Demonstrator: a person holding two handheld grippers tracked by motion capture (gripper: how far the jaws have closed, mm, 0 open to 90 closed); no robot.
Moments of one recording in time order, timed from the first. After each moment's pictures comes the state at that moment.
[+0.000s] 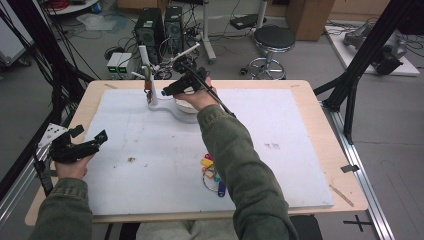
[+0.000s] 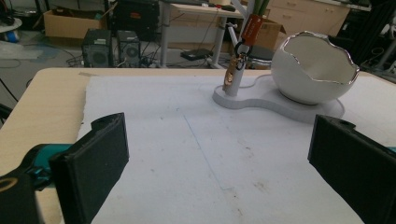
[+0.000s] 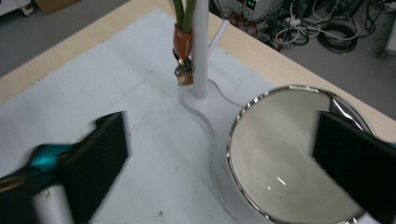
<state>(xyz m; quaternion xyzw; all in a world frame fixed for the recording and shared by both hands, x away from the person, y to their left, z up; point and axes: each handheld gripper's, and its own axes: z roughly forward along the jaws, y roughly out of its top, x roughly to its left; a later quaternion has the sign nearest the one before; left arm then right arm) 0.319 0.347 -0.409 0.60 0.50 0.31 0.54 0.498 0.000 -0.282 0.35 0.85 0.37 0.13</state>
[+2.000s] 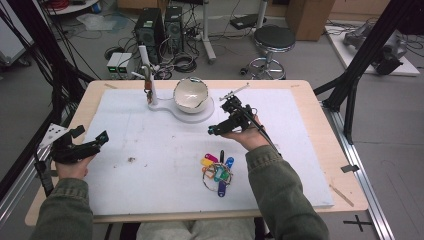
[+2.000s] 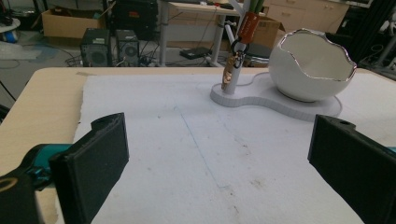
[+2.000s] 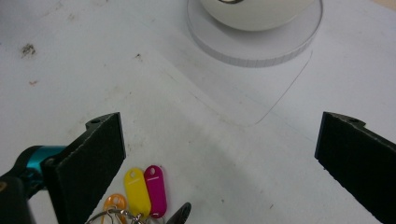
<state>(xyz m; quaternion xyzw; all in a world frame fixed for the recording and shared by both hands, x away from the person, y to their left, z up) 0.317 0.344 -0.409 0.60 0.50 0.31 0.54 0.414 -0.129 -0.333 0.38 0.86 0.32 0.10</state>
